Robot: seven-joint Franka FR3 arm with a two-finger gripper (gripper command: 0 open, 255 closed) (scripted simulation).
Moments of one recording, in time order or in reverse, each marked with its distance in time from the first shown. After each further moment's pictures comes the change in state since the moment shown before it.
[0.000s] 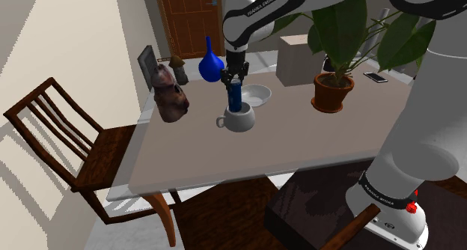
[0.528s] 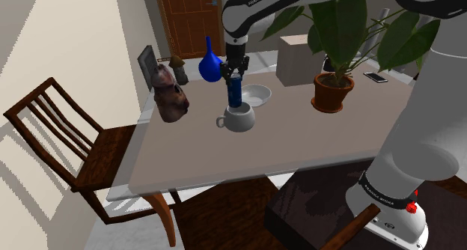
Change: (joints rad) arm 0.000 -0.022 0.000 0.041 -0.003 -0.068 0.003
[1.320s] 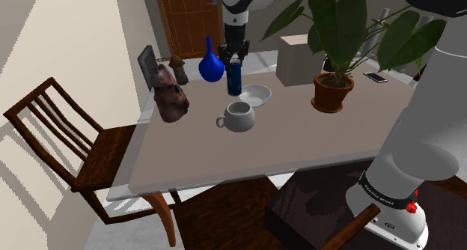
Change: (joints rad) arm -0.001 -0.032 -0.001 0.122 -0.004 -0.154 0.006
